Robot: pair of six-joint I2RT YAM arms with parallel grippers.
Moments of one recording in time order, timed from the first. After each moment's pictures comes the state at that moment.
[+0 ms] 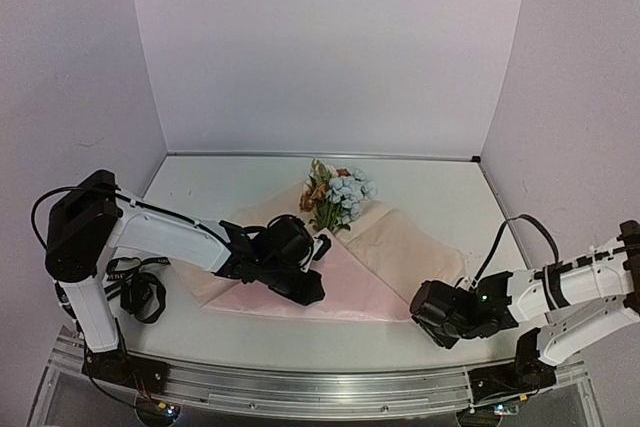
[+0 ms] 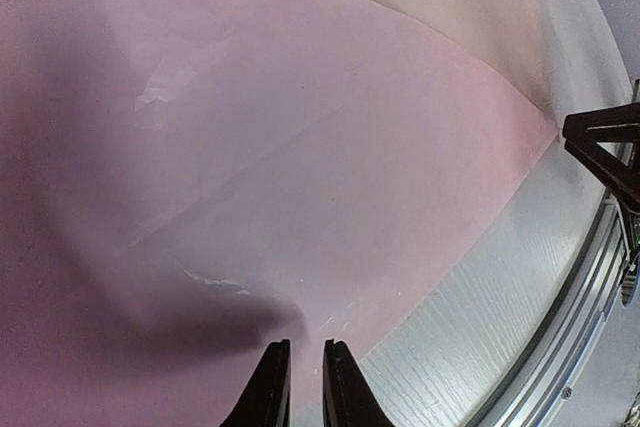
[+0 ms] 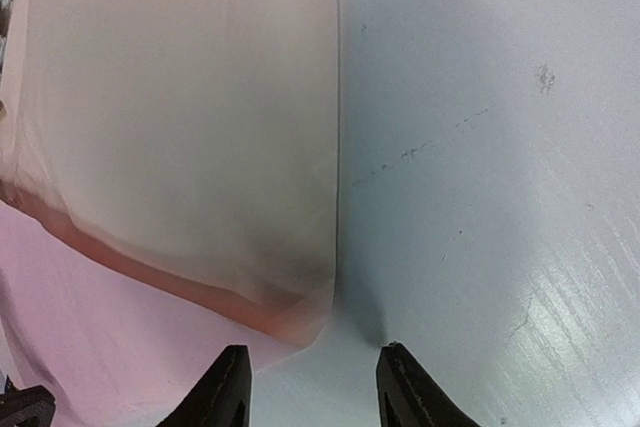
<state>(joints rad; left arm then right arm) -1.09 1.82 1.06 -0.16 0.13 -0.55 1.16 1.28 0.48 -0.44 0.44 1.86</state>
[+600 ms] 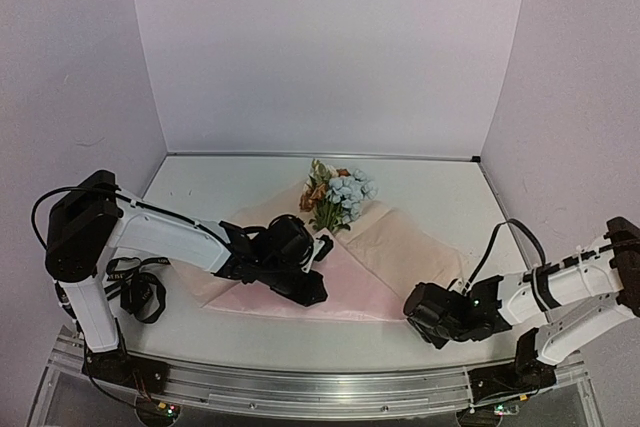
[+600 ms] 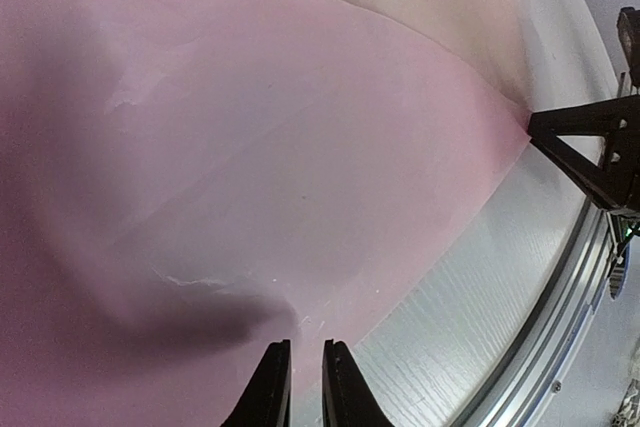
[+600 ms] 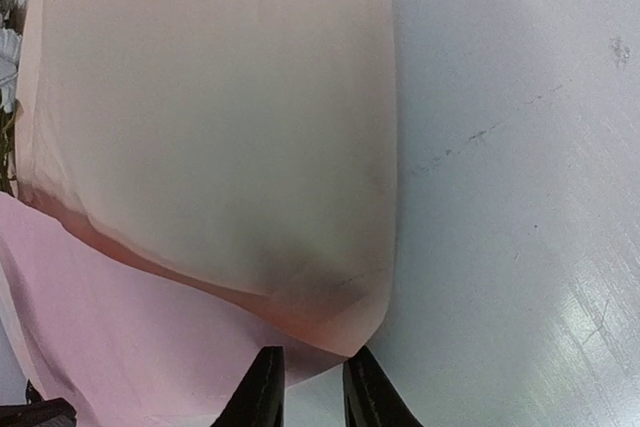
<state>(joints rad) -1.09 1.82 1.06 -0.14 0.16 -0.55 1.16 1.36 0.46 -0.29 0.46 1.89</state>
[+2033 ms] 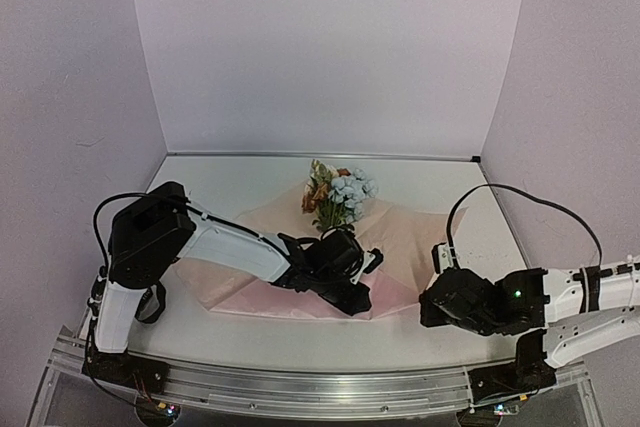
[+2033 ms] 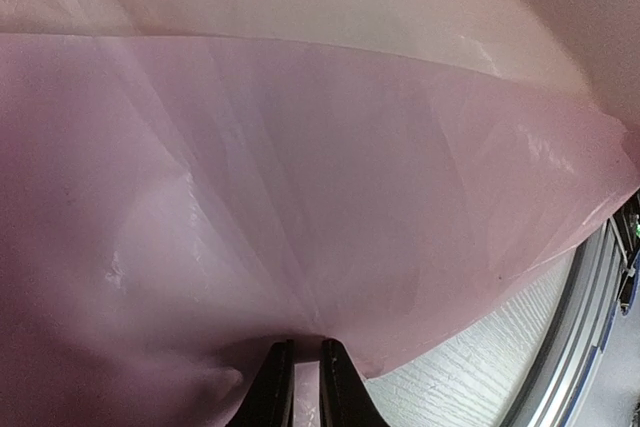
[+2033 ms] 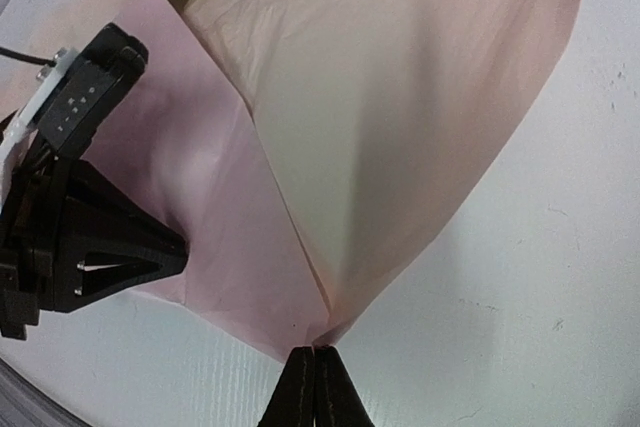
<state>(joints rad) -1.17 2.16 1.39 -0.11 0.23 -0.46 1.21 1.04 0.49 -0.43 0.55 0.97</state>
